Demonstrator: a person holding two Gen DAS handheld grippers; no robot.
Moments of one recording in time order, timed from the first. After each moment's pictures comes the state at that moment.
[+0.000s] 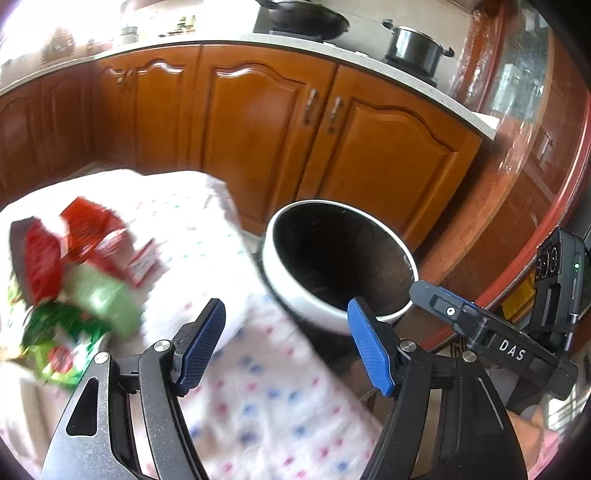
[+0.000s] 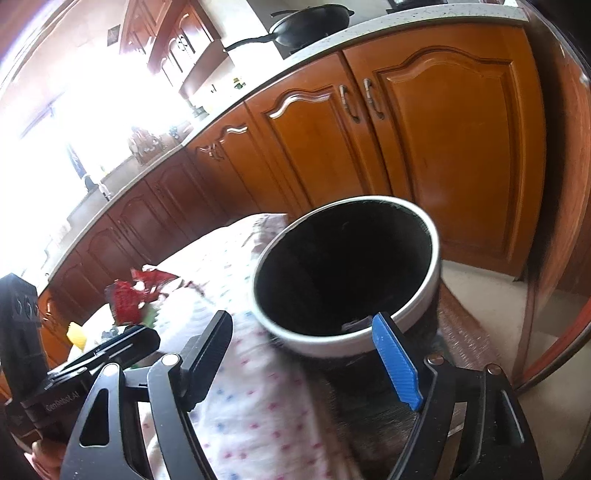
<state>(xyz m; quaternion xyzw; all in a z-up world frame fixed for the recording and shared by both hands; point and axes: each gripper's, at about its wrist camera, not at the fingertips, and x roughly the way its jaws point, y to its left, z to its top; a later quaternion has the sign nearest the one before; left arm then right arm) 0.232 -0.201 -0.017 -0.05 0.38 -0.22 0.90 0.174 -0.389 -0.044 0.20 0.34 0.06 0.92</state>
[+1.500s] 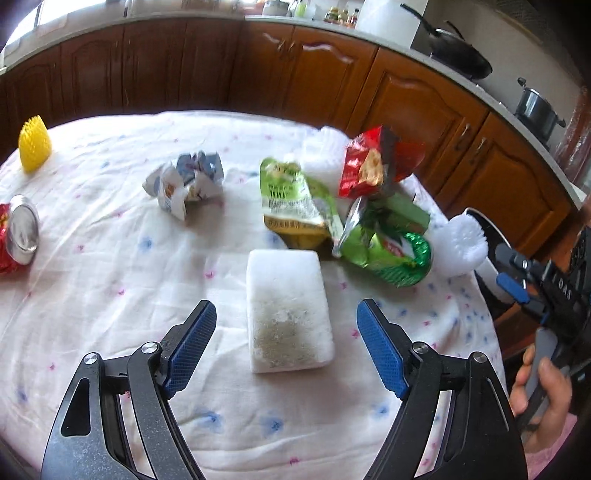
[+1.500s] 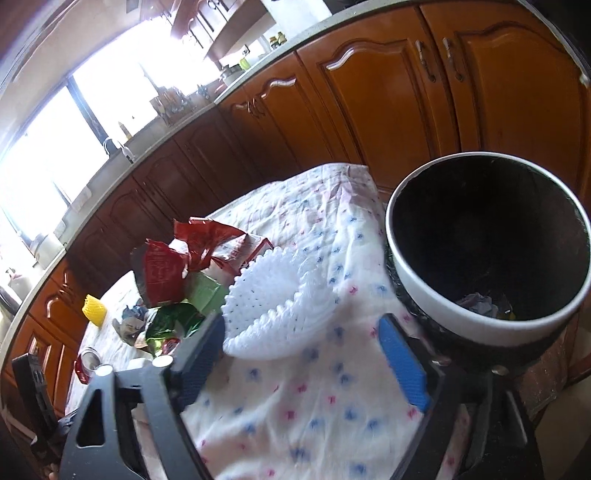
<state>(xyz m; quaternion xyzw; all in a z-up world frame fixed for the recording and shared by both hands) 0.178 0.019 -0.070 -0.12 0.42 -0.03 0.90 0.230 -0.272 -0.071 0.19 0.39 0.12 0.89</state>
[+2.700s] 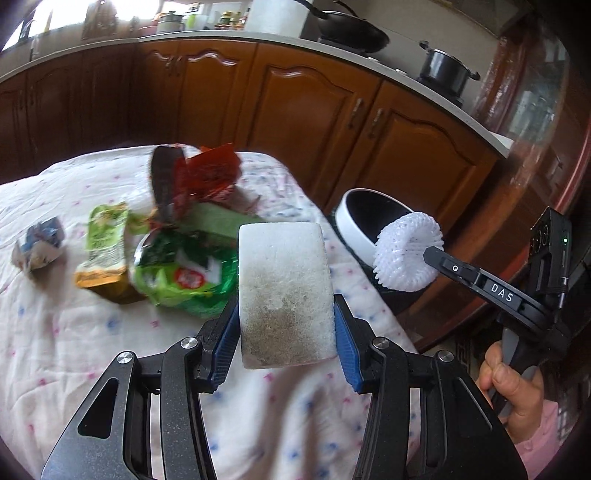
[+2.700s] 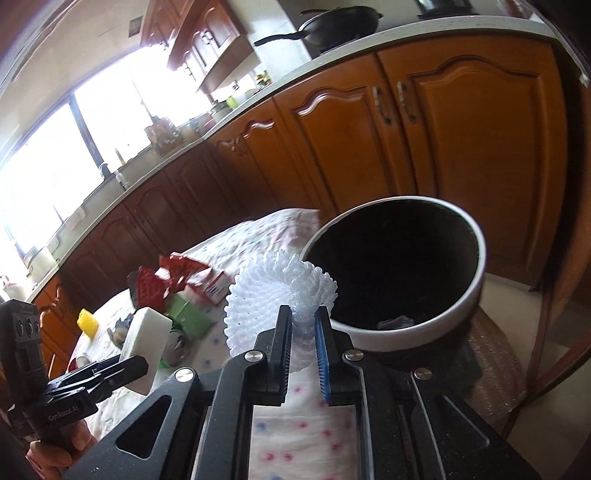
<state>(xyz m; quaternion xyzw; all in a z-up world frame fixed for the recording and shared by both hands) 0.190 -0.100 -0.032 -0.07 0.39 -0.20 0.90 0.173 -0.359 -0.040 0.19 0.33 0.08 0.92</state>
